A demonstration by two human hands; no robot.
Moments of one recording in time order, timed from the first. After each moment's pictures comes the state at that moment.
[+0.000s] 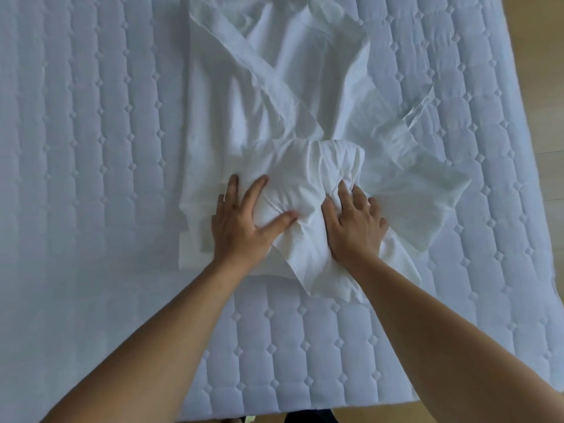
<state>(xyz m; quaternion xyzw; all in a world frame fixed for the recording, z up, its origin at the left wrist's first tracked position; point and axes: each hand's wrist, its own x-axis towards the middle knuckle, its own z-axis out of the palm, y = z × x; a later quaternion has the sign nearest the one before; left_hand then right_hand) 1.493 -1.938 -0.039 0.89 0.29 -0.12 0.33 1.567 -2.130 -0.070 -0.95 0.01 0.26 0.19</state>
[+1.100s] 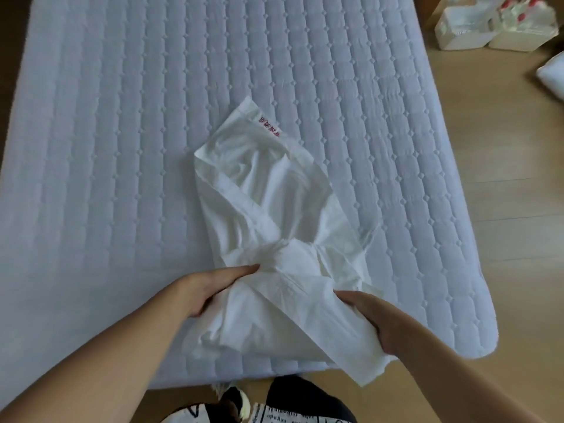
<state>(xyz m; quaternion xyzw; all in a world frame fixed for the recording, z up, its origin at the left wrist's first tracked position) 1.383 -1.924 0.088 0.50 0.46 -0.49 0.54 1.442 -2.227 0.085 -0.63 0.31 0.60 0.40</state>
